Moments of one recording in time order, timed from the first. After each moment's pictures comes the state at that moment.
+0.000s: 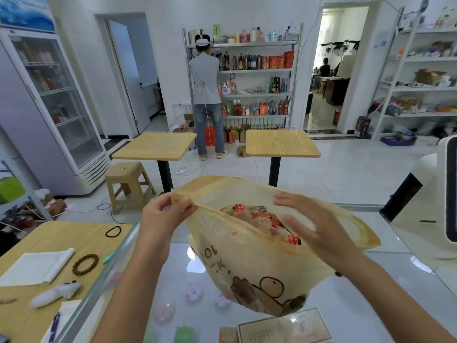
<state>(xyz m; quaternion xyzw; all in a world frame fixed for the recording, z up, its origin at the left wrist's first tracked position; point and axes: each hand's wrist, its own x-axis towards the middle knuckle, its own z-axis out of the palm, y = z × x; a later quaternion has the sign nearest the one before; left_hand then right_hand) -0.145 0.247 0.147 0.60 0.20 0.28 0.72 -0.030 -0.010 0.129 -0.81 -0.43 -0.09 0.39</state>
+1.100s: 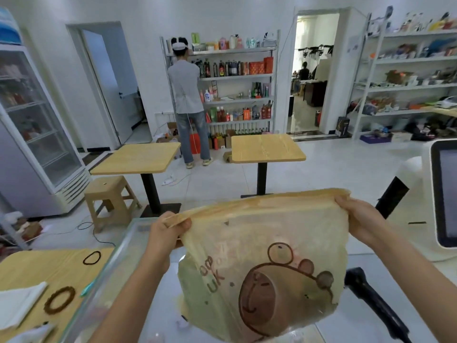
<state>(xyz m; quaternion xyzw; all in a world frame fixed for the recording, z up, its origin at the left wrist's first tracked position) -0.059 0.277 0.101 0.67 0.24 0.20 0.67 0.103 -0.075 0.111 -0.62 0.07 0.11 0.77</state>
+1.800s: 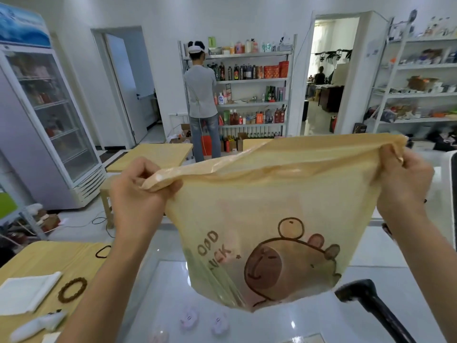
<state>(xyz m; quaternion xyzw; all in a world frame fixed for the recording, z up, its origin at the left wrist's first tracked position) -0.109 0.250 0.214 0.72 0.12 0.48 0.48 0.086 -0.060 0.202 -0.64 -0.03 -0.28 0.72</state>
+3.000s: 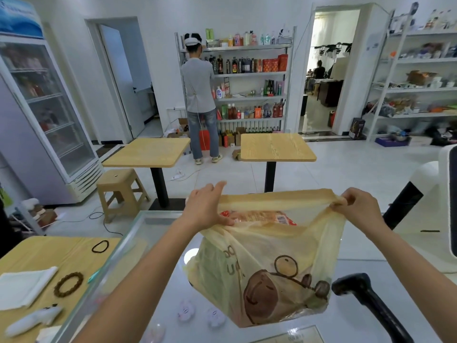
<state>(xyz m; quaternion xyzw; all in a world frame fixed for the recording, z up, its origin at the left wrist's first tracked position) 0.007 0.249 0.125 0.99 0.07 0.08 0.11 0.129 -0.071 0.104 -0.90 -0.05 -0.09 0.43</state>
